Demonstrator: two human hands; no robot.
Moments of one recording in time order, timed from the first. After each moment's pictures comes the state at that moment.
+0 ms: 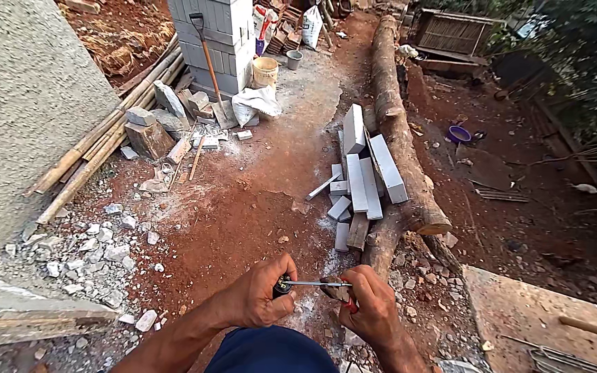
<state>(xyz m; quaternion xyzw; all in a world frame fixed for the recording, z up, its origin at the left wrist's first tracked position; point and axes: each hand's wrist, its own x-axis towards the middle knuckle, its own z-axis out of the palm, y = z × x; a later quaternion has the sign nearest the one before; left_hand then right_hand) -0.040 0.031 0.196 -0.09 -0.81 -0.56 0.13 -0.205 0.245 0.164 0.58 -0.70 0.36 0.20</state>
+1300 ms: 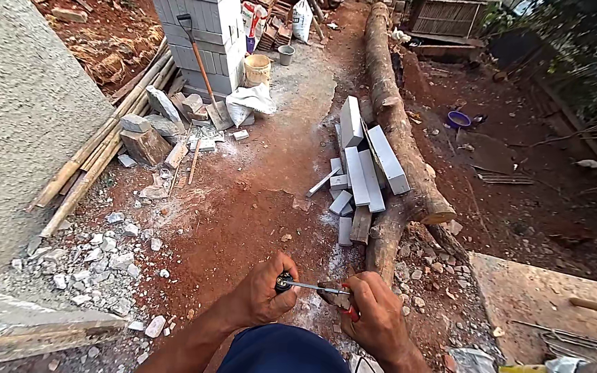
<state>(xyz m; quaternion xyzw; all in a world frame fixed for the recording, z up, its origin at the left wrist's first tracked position) -0.049 0.027 0.167 -0.12 -0.79 -0.54 0.24 -0.181 0.249 0.163 0.53 -0.75 0.33 0.22</state>
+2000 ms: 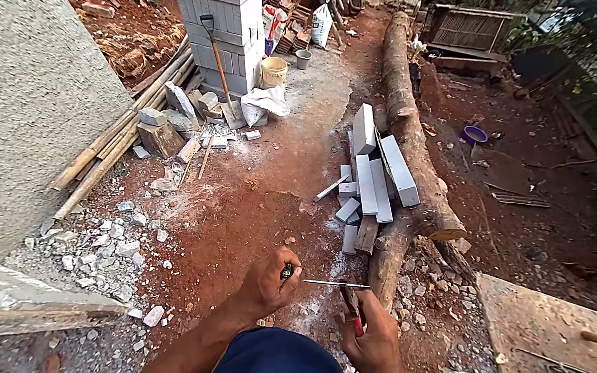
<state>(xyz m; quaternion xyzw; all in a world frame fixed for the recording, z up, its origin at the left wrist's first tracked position) -0.055 0.029 0.141 0.01 -0.85 -0.40 0.35 -0.160 0.255 0.145 0.44 -0.79 0.42 0.09</state>
